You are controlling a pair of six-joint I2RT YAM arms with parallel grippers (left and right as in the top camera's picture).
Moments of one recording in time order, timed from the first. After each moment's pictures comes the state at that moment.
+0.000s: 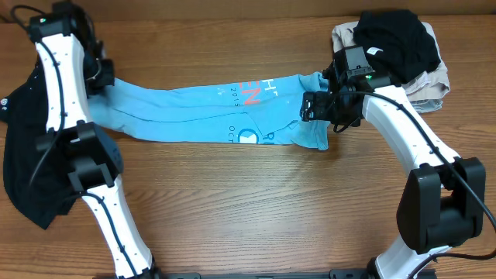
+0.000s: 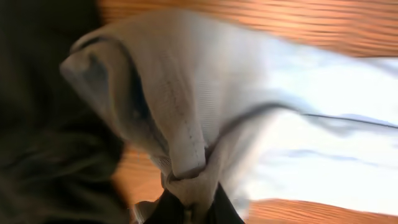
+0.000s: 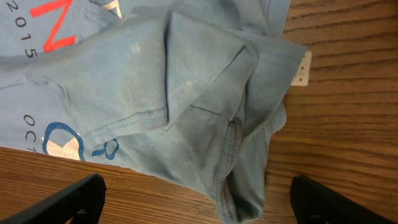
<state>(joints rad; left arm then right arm) 0.24 2.45 2.50 -1.55 -0.06 0.10 0.19 1.85 1.42 -0.87 -0.19 0.26</state>
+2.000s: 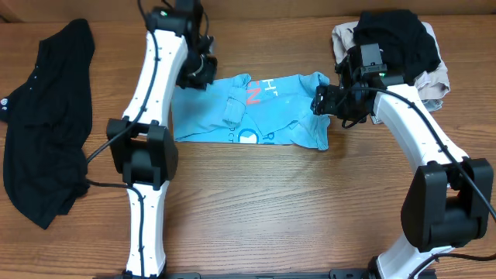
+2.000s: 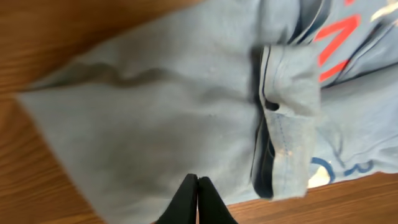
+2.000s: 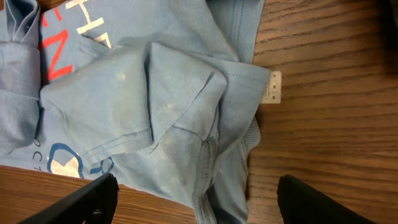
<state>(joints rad) -0.20 2.44 2.39 -1.45 0.12 -0.02 0.12 1.85 1.42 -0.83 -0.22 0.26</state>
